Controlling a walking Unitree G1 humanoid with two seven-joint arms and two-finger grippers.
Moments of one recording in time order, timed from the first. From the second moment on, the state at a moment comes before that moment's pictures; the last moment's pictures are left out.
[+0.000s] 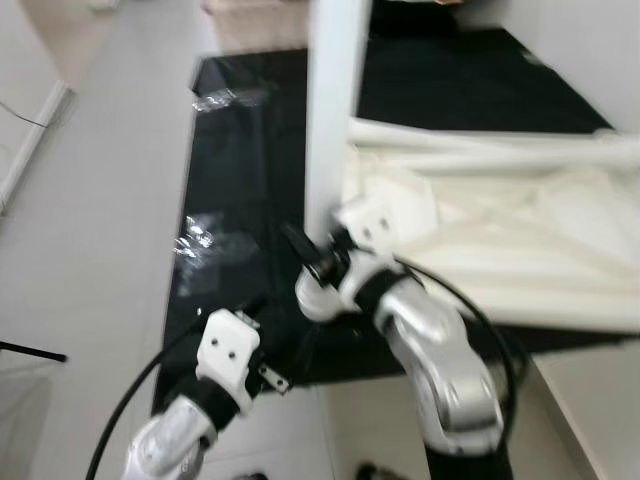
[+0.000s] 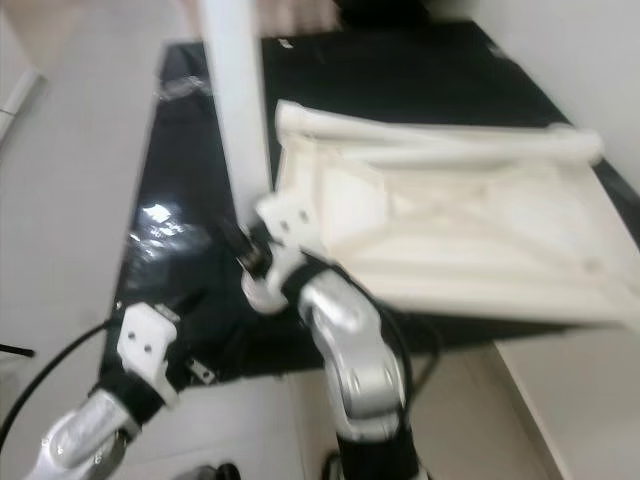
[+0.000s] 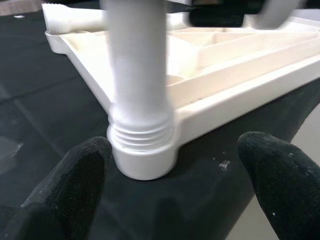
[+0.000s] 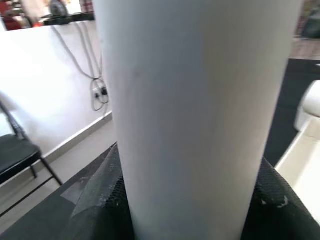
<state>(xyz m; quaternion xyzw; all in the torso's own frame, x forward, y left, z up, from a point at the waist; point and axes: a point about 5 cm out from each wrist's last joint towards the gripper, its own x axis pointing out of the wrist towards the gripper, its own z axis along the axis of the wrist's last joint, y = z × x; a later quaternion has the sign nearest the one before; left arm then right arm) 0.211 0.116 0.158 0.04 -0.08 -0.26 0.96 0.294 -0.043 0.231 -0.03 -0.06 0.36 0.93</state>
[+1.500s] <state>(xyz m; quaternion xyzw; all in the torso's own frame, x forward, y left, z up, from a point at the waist) 0.204 0.116 0.158 0.05 -0.09 -0.25 0.96 0.297 -0.075 0.227 -0.05 -0.09 0.34 0.94</state>
